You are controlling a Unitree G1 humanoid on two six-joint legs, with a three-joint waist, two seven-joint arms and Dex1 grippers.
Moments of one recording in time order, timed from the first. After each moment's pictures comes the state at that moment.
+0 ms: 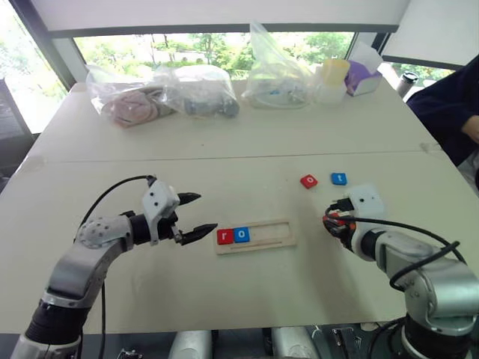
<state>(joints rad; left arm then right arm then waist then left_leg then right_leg) -0.14 0.65 0.00 -0.32 -0.42 0.42 -0.90 -0.17 -0.35 -0.25 -0.80 0.20 1.61 0.27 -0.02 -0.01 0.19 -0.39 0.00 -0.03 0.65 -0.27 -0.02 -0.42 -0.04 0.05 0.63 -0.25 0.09</state>
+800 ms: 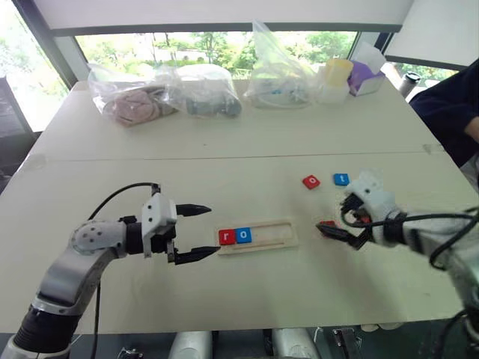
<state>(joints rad) -0.09 0.70 0.02 -0.38 -0.49 0.32 -1.08 -0.27 -0.95 -0.09 -0.42 0.38 0.95 0.83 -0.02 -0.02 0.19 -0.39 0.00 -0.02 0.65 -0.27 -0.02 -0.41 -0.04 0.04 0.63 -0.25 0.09</state>
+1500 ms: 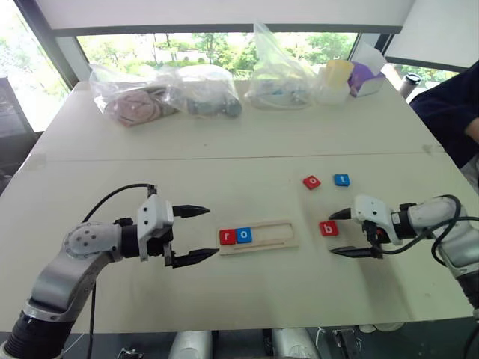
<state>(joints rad) -0.06 0.73 0.03 -0.43 -0.50 0.34 -1.05 -0.30 -0.96 0.11 0.17 0.18 0.12 1.31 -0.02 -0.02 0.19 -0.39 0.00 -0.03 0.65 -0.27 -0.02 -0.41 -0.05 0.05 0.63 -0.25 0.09</state>
